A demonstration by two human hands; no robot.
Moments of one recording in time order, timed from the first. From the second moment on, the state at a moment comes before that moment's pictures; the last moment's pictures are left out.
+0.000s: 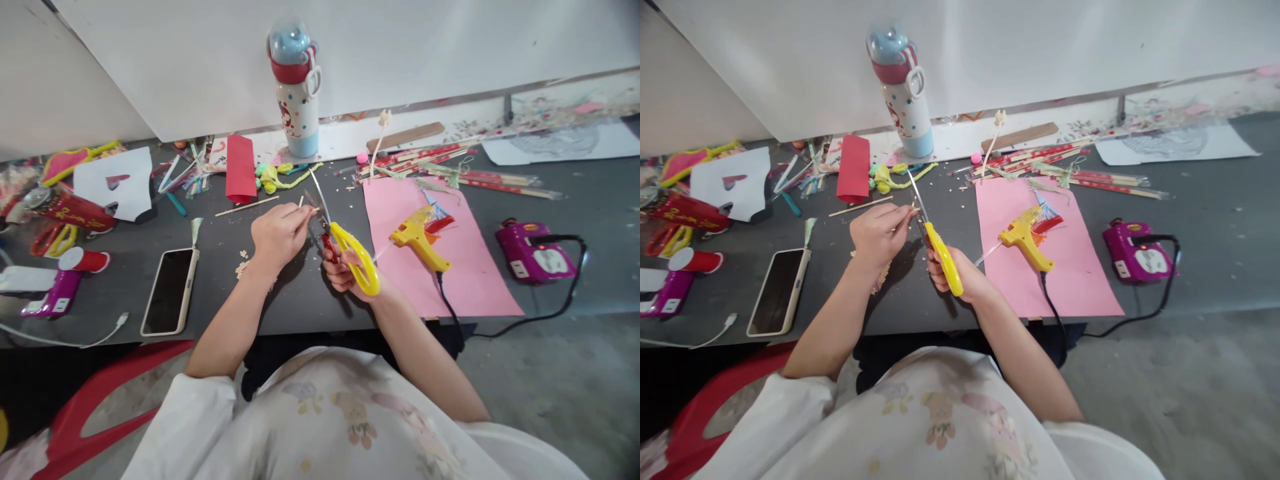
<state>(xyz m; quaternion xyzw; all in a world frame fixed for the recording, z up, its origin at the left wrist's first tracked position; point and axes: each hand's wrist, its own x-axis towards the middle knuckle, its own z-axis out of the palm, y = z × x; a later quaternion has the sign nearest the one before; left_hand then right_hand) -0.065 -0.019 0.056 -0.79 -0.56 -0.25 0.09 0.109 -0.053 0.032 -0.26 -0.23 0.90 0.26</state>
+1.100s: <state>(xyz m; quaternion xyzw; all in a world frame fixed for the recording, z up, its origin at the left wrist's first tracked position) -0.072 -0.003 0.030 -0.77 -0.47 -0.43 0.07 0.111 -0.051 0.033 -0.26 -0.26 0.90 0.25</state>
